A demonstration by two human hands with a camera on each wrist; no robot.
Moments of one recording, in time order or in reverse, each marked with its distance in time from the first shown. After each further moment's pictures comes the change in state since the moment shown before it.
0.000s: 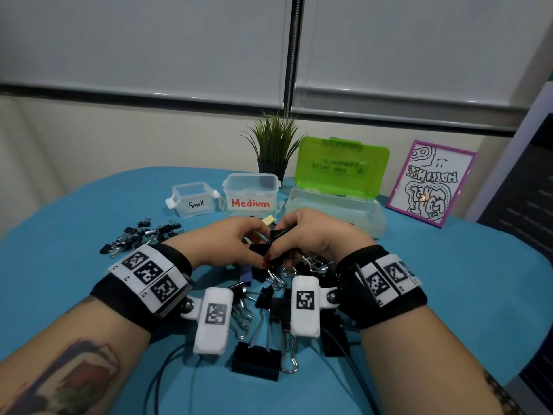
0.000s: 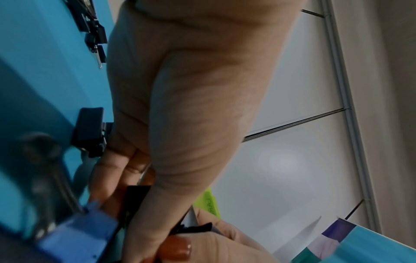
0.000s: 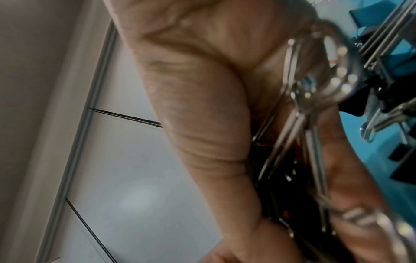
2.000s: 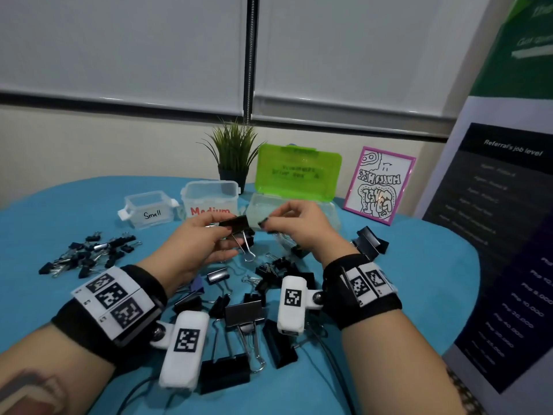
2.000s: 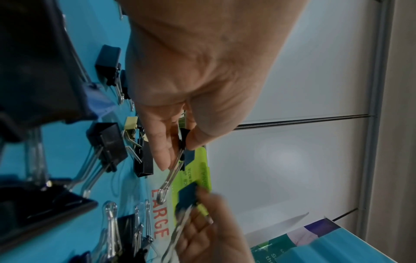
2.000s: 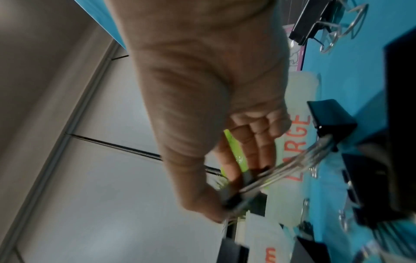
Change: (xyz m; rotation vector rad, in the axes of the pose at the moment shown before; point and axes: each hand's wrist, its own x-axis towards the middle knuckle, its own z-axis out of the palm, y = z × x) left_hand 0.014 0.025 0.031 -1.039 0.345 -0.114; right_hand -0.005 0.036 -0.048 0.081 0.467 -0.228
